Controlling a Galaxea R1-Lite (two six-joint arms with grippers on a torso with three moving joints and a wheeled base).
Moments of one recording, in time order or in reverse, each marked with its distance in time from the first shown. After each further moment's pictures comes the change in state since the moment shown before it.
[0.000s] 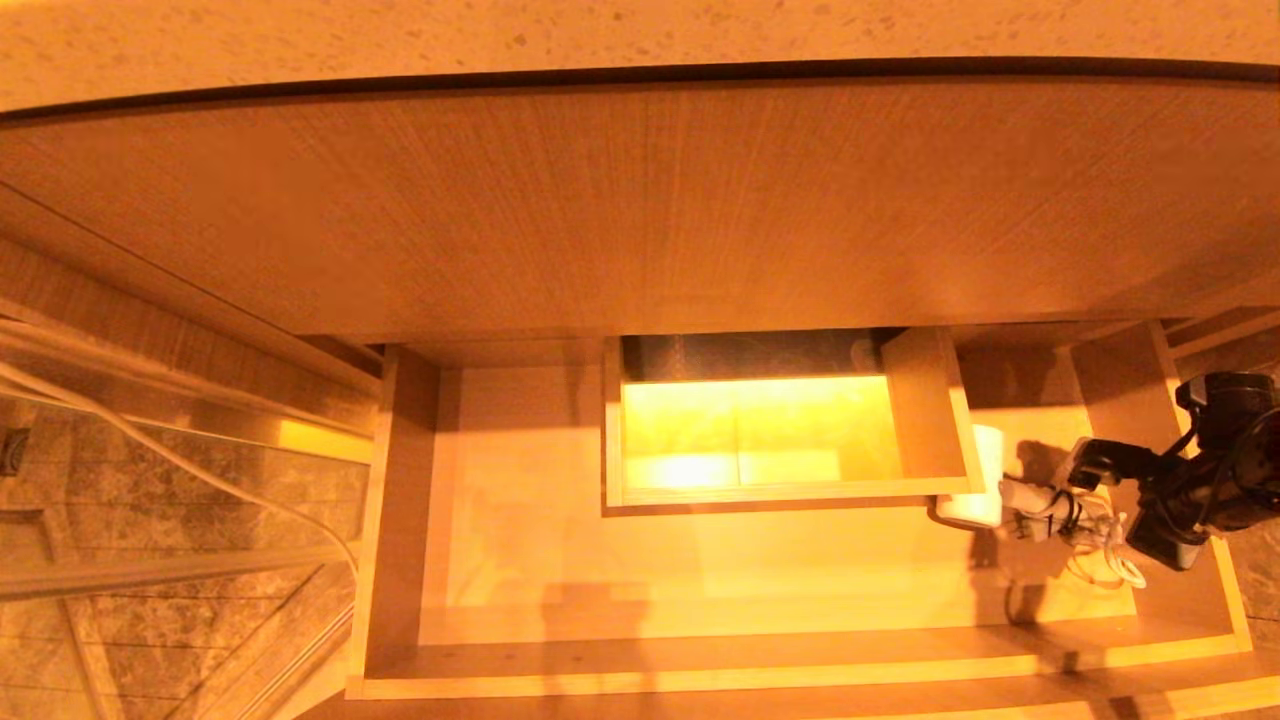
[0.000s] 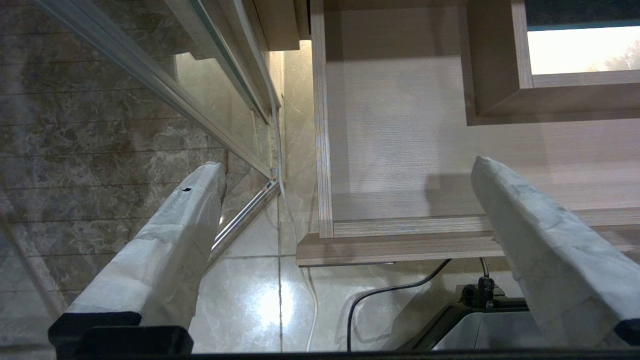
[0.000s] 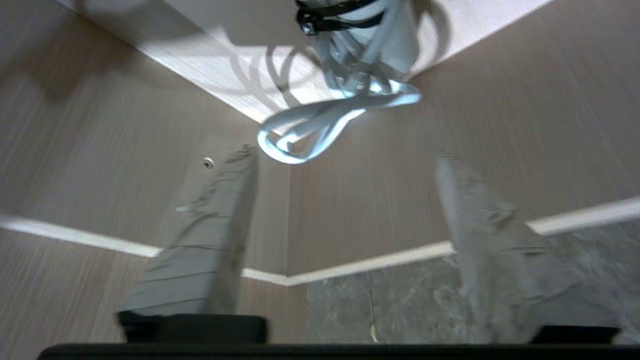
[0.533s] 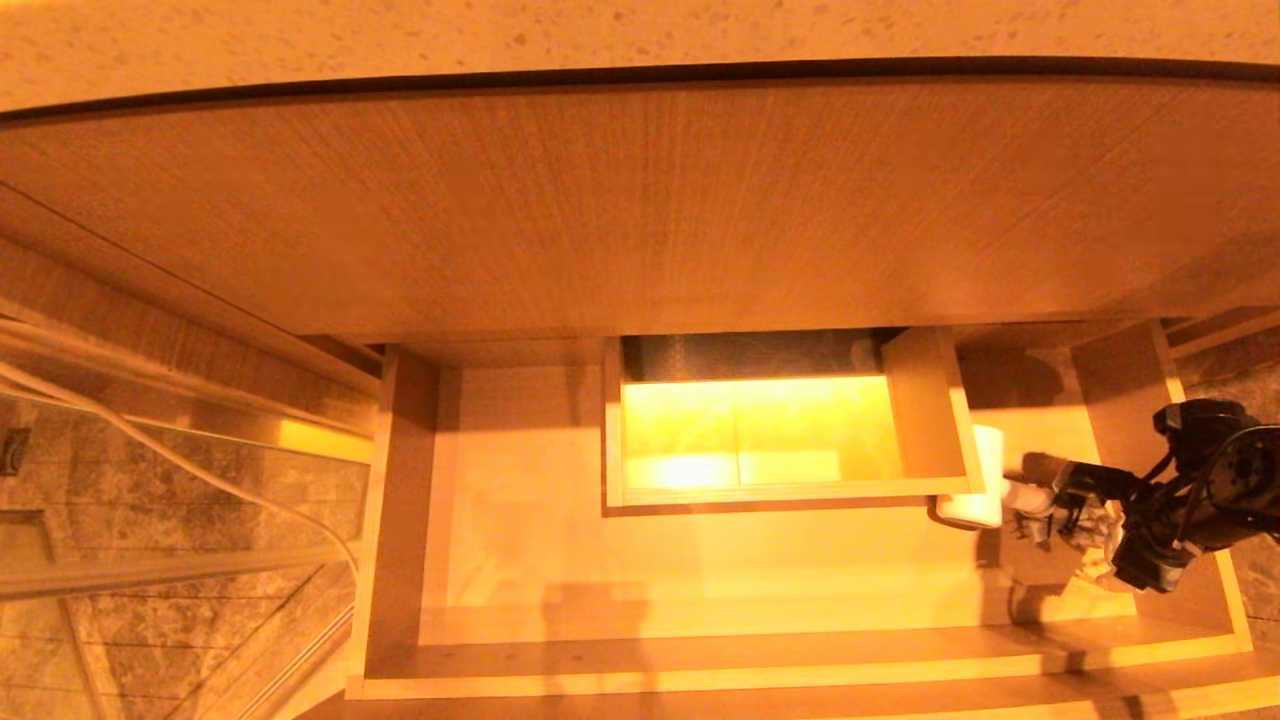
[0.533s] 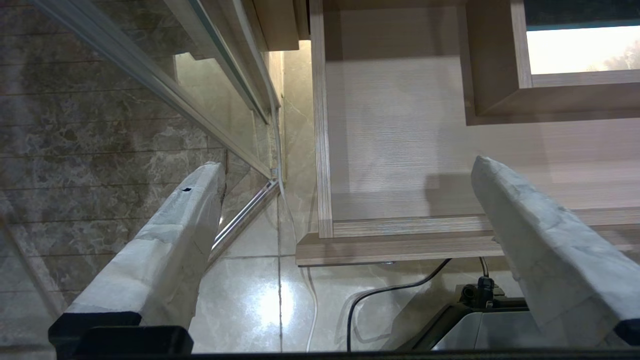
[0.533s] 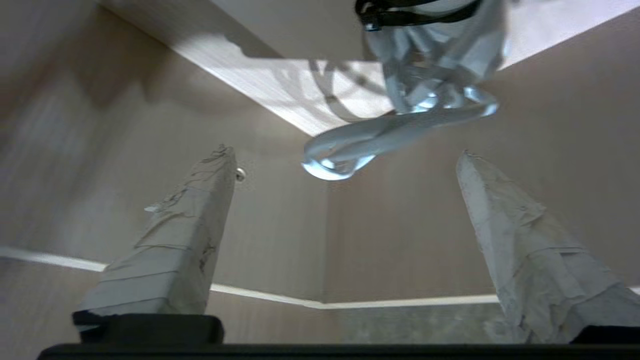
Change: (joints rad) left arm 0.000 0.000 0.000 0.000 0.000 0.000; right arm -0.006 0.096 -0.013 -0.002 -0.001 0.025
